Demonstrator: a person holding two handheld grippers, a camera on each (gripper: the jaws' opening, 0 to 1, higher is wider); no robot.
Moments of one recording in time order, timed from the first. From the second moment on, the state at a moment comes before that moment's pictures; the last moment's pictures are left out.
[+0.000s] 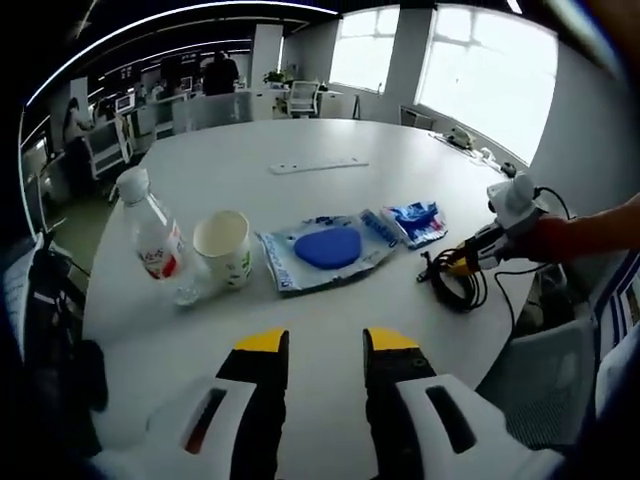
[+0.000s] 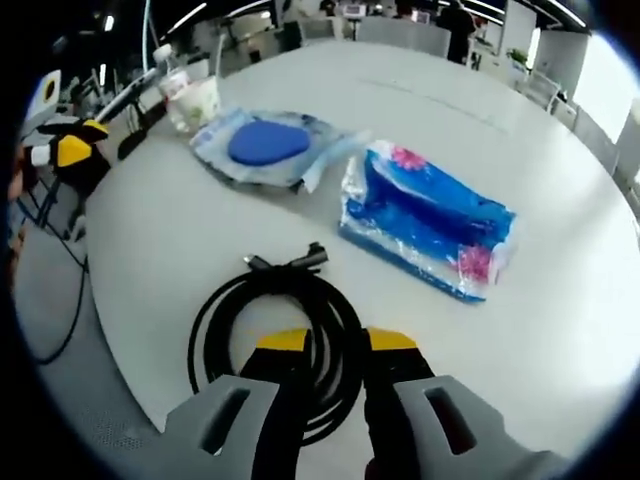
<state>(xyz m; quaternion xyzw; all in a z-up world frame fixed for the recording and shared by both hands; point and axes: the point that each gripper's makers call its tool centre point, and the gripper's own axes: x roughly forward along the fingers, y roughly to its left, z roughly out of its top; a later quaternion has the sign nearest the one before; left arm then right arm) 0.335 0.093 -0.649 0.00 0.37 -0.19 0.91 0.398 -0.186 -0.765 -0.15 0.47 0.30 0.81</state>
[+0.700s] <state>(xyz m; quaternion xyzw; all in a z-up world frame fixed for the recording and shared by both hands) 0.299 0.116 -0.646 0.01 0.37 -0.19 0.91 0.397 -0.186 -0.764 -0.15 0.47 0.29 0.82</state>
